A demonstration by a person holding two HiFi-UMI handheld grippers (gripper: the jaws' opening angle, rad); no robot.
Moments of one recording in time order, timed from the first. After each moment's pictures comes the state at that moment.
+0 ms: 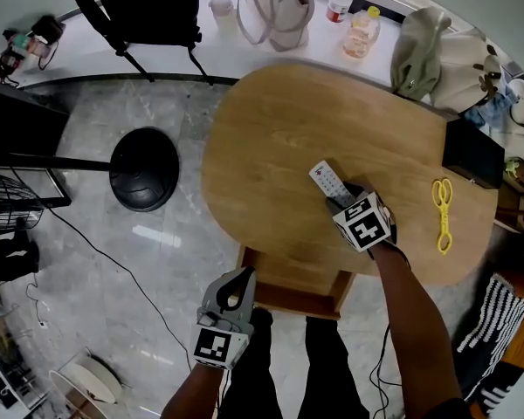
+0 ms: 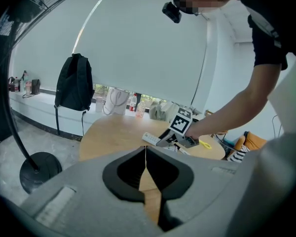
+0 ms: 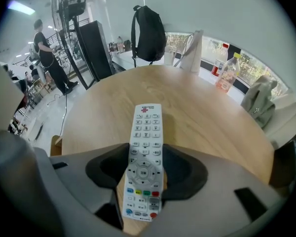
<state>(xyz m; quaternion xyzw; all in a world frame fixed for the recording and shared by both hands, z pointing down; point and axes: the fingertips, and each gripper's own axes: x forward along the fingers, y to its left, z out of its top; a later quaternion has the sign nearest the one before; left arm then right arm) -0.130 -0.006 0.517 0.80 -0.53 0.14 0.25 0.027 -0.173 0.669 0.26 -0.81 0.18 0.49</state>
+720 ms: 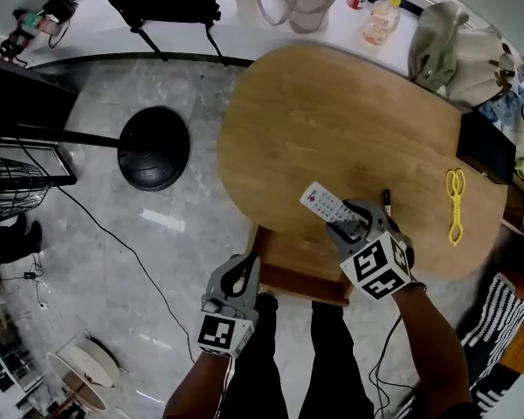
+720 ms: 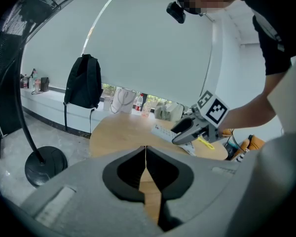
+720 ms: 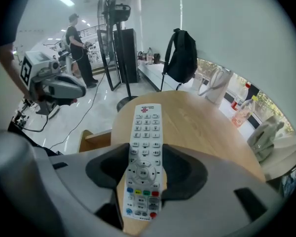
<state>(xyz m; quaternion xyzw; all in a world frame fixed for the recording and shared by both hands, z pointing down) -0.151 0.017 0.523 0.78 -0.56 0.13 0.25 -0.020 -0.079 0.573 0.17 -0.86 0.08 0.47</state>
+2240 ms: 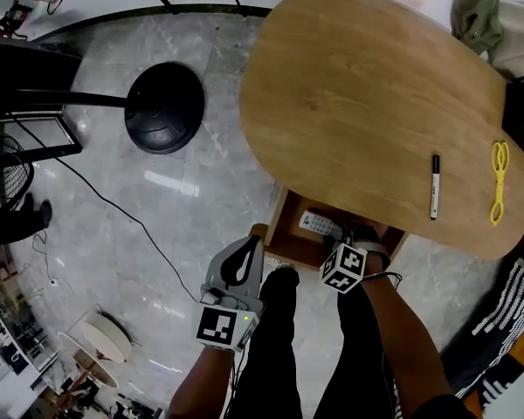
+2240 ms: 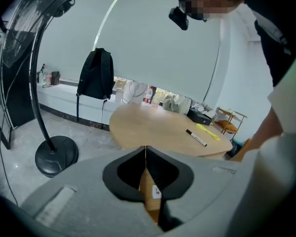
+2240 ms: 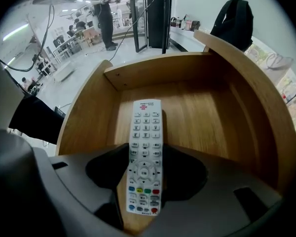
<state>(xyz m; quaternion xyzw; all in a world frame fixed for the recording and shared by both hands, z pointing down) -0.203 0.064 0.572 0.75 -0.58 0.15 0.29 -0.053 0.102 0.806 0.05 -0.80 0.03 0.60</state>
